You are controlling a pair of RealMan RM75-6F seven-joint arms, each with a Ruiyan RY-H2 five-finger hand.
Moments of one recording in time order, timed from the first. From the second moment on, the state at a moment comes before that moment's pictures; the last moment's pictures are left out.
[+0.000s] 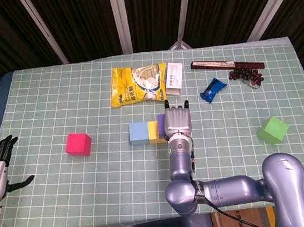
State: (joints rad) left arm -0.19 -1.13 -0.11 -1.68 1.37 1.37 -0.04; right arm 1.24 -1.79 0.66 -1.65 0.04 1.60 -1.21
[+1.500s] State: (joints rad) left arm -0.19 -1.13 -0.11 -1.67 1.38 1.39 -0.02; right arm 1.11 -1.59 0.60 -2.00 0.00 1.62 -1.20
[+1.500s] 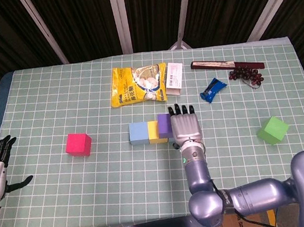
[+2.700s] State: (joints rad) left arm -0.20 -1.20 -0.12 -1.63 1.35 1.40 0.11; right arm 0.36 -1.07 0.01 -2.00 -1.07 1.51 -0.39
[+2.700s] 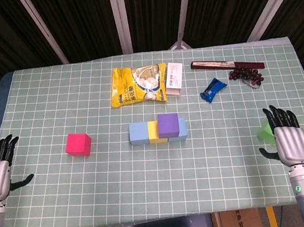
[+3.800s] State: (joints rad) left arm -0.56 -1.24 -0.27 -1.78 0.76 1.14 0.69; right arm 0.27 -1.00 0.07 -1.99 -1.21 1.44 -0.20
